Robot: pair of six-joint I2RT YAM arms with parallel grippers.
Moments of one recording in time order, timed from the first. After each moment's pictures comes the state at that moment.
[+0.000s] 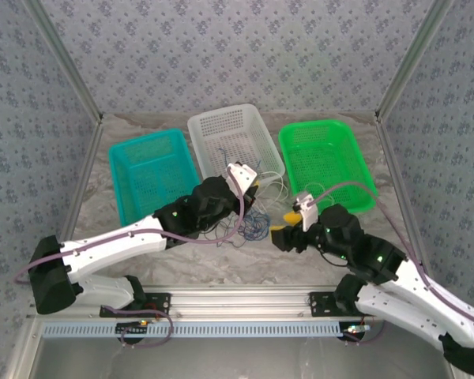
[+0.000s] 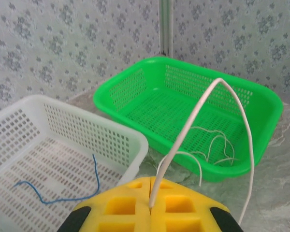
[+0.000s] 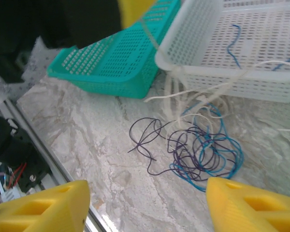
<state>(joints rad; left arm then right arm) -1.09 1.27 1.00 -0.03 -0.31 -0.06 0.91 0.61 0.70 -0.55 -0.03 0.32</state>
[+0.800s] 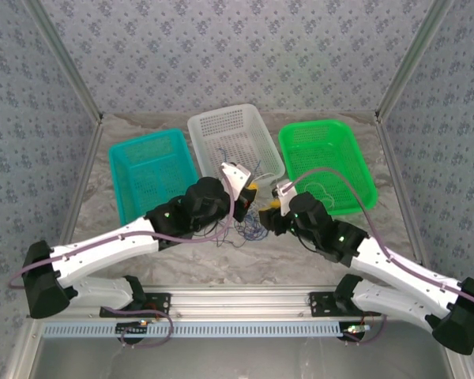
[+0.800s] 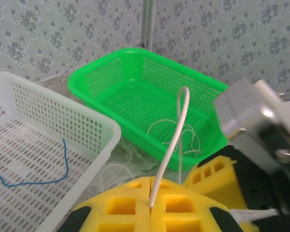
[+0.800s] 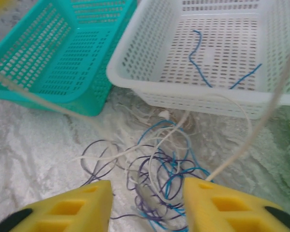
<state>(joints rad) -1.09 1.21 1.01 -0.09 -0.21 -0.19 0.87 0.89 0.69 -0.32 0.13 0.32</state>
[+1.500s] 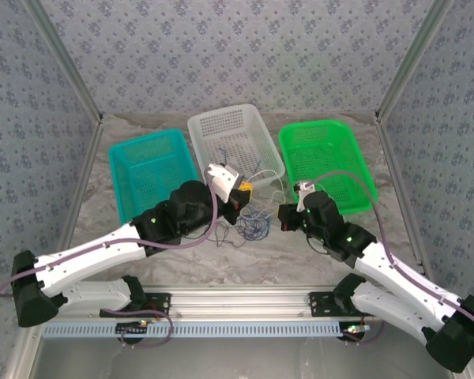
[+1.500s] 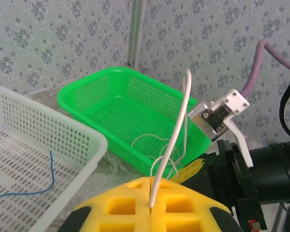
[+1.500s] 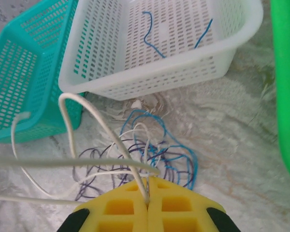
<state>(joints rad) -1.09 1.10 0.95 -0.07 -0.17 -0.23 0.69 0.81 0.58 -0.34 0.02 0.58</state>
